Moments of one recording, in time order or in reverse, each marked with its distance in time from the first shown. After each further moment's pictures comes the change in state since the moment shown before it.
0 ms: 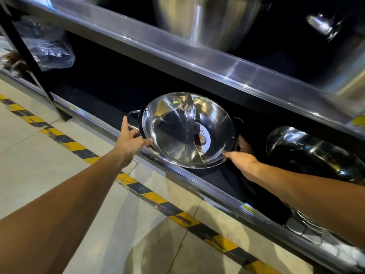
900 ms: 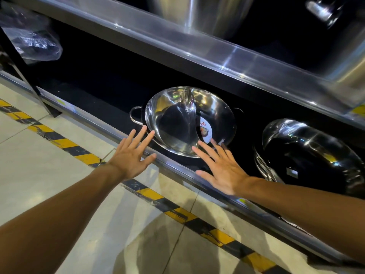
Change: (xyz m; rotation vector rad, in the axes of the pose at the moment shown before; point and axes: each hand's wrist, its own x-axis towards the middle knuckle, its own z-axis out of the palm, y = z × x) left_hand -0.018 -0.048 -0.004 1.269 -0.196 0.493; right_hand -0.049 0.022 0.013 -1.234 -0.310 -0.744
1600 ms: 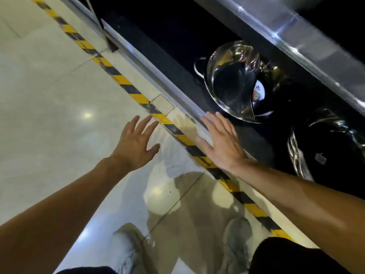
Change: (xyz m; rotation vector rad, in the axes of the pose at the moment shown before) left_hand -0.174 0.008 -0.064 -0.048 -0.121 -0.279; right_hand -0.011 -0.129 -0.081 0.293 -0.053 -0.037
